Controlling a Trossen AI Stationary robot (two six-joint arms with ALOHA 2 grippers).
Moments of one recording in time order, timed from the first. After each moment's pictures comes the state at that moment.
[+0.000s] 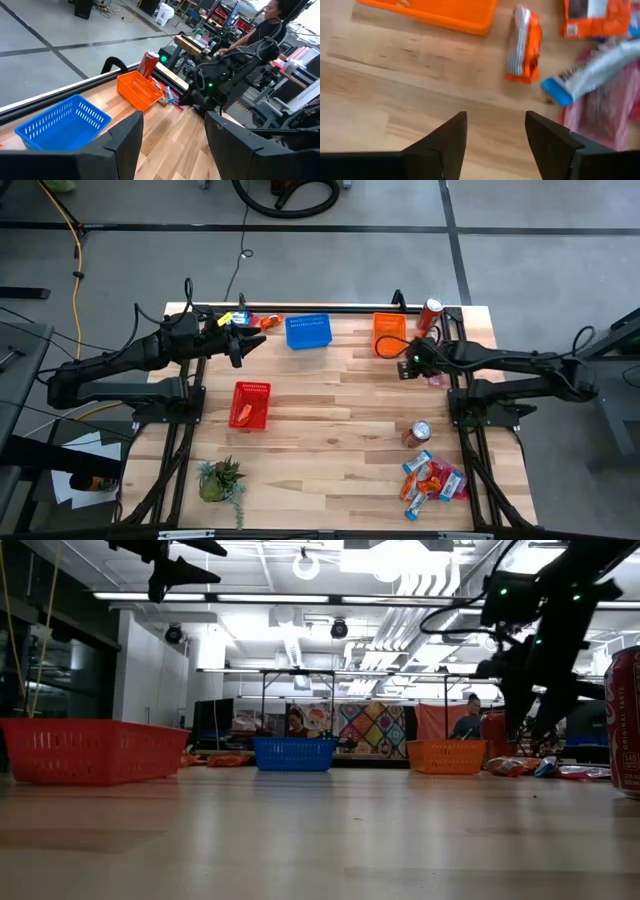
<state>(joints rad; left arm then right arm) 0.30 0.70 0.74 -0.23 -0.07 -0.50 -0.40 1.04 0.57 -0.76 0.21 0.90</state>
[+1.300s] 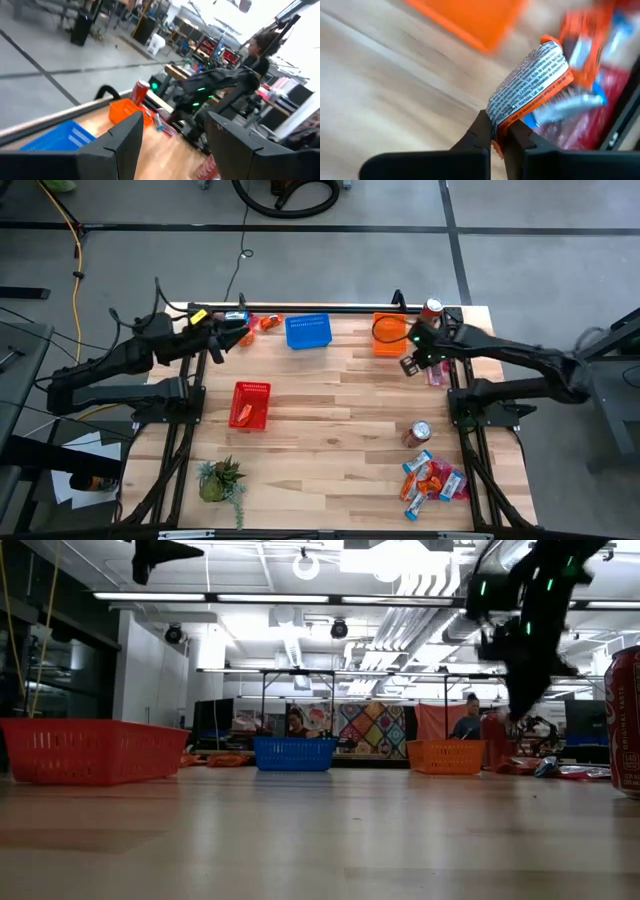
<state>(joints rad) 0.30 0.56 0.74 -0.21 -0.12 -0.51 -0.50 1.05 0.77 -0.94 0.15 0.50</state>
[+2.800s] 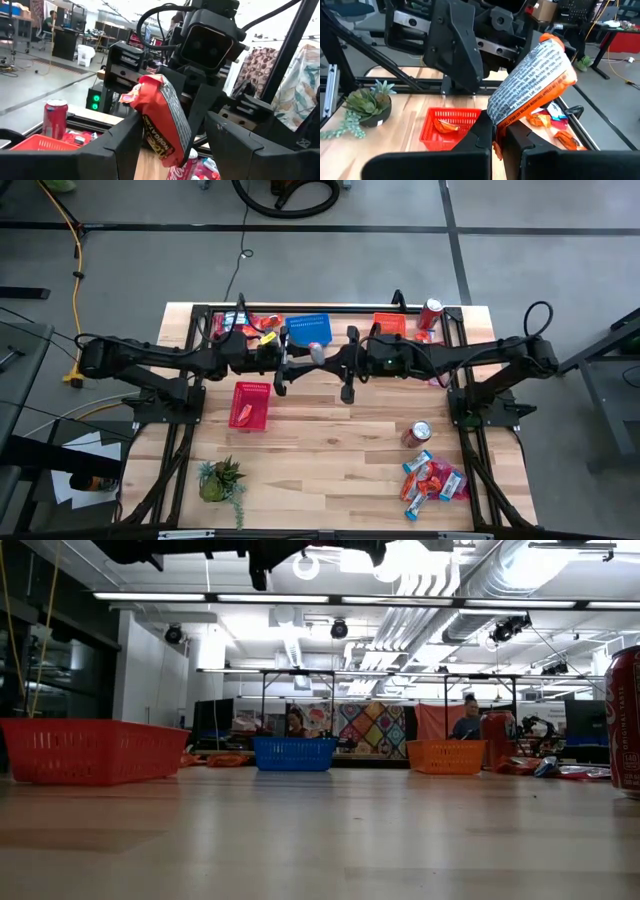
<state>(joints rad) 0.09 1.26 0.74 0.66 0.06 -0.26 0.02 1.45 1.18 0.01 0.13 -0.08</state>
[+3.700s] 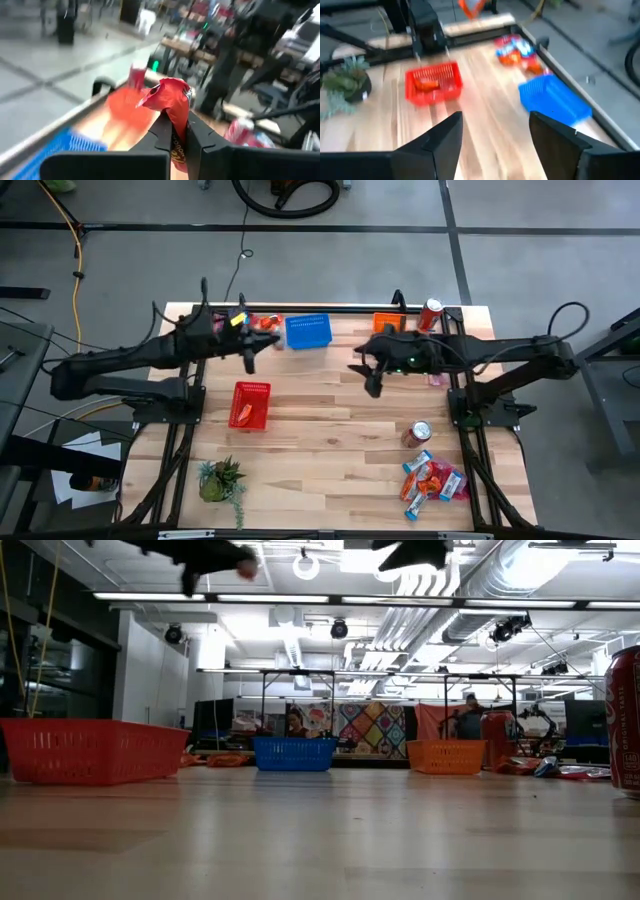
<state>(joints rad) 0.25 0.83 0.74 -0.08 -0.05 -0.29 0.04 1.25 1.21 -0.52 0.29 0.22</state>
